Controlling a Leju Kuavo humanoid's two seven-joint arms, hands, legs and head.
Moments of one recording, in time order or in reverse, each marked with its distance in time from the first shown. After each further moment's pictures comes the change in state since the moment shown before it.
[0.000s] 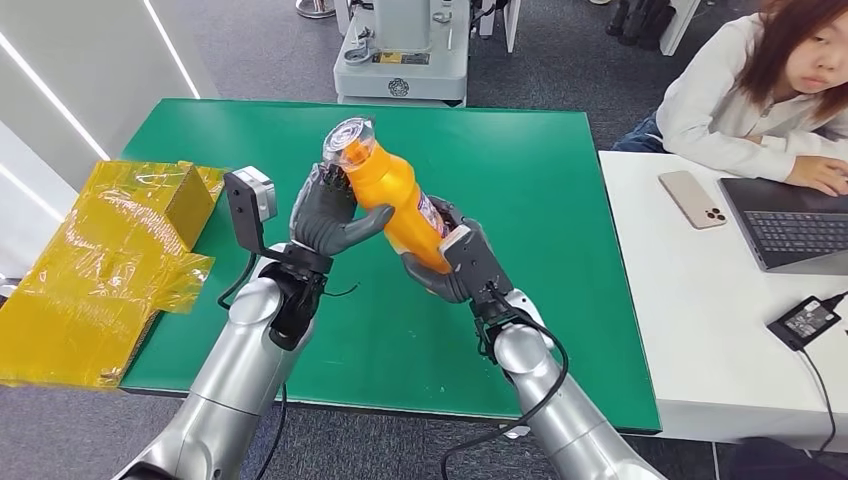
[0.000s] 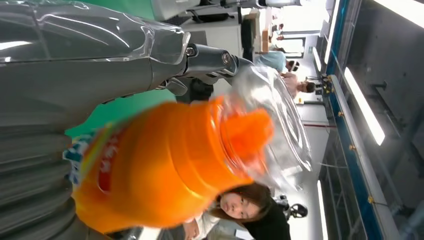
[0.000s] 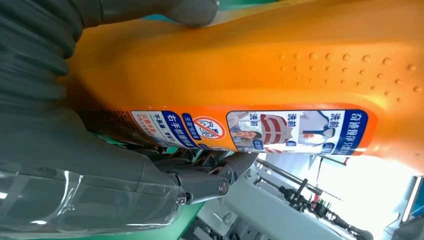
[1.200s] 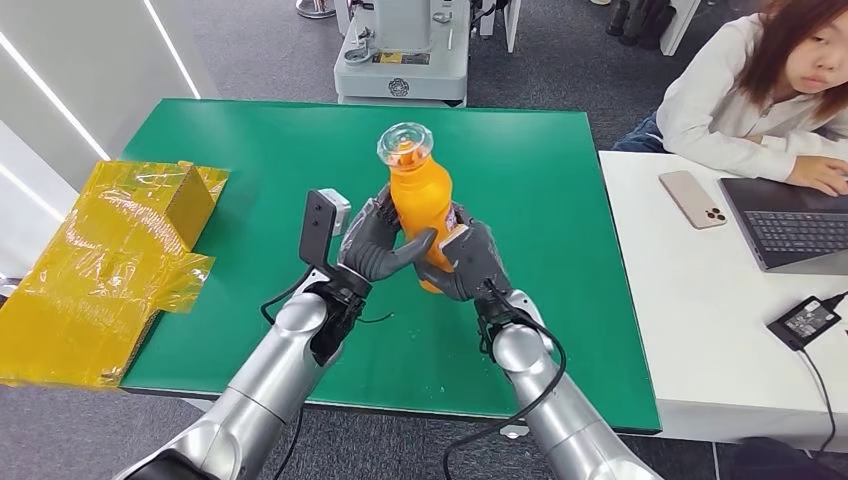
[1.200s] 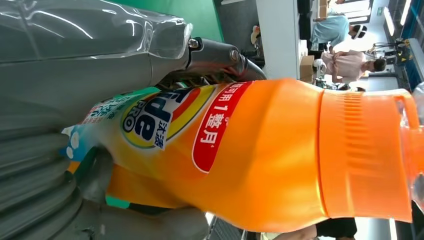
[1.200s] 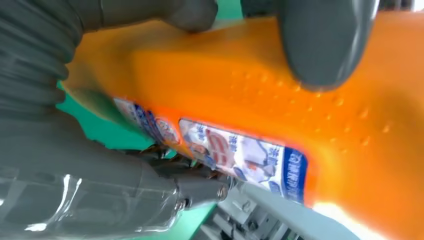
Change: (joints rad) left arm -0.035 -0.050 -0.091 0.259 -0.067 0.005 -0.020; right arm -0.001 0.027 -0.058 0.060 0.086 -0.051 0.015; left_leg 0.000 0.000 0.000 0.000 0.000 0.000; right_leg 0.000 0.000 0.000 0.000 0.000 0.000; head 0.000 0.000
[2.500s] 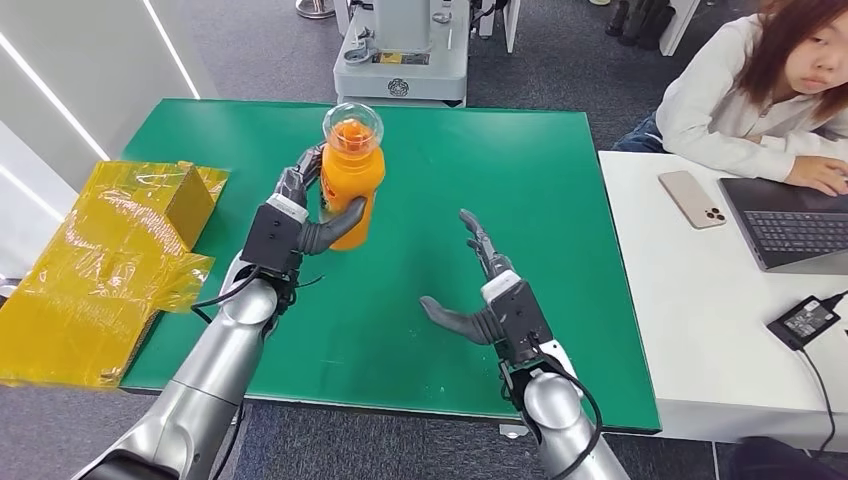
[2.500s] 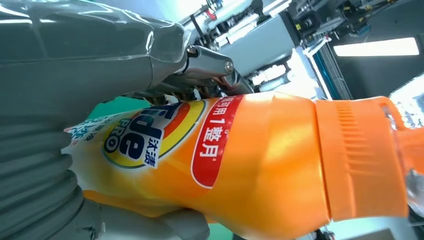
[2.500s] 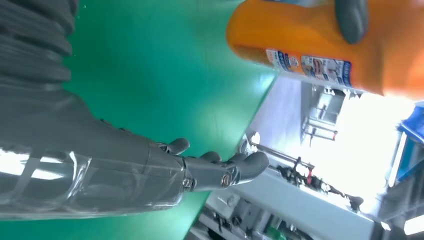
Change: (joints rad) left arm 0.003 0.152 0.098 -0.154 -0.394 0.264 -0.133; right arm 0.260 -0.076 -0.024 -0.385 -0.050 0.124 -0.016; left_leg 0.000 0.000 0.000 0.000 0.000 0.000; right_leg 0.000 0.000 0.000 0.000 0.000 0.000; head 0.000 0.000
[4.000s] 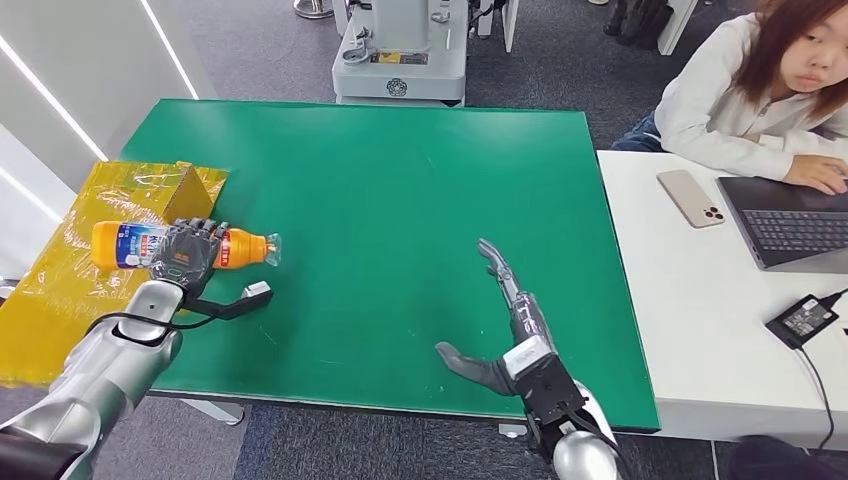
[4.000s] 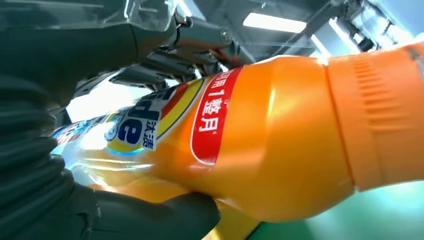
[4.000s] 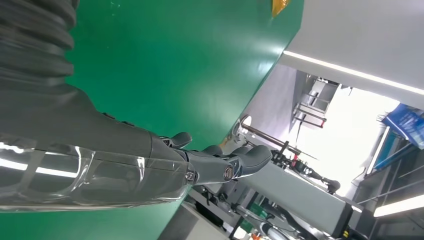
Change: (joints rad) left arm -0.100 0.384 -0.118 0.594 -1.319 0.439 0.505; right arm 0.202 -0.082 0.007 -0.285 0.091 0.013 0.008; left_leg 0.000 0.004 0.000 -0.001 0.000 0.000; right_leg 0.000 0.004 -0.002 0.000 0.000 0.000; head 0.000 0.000
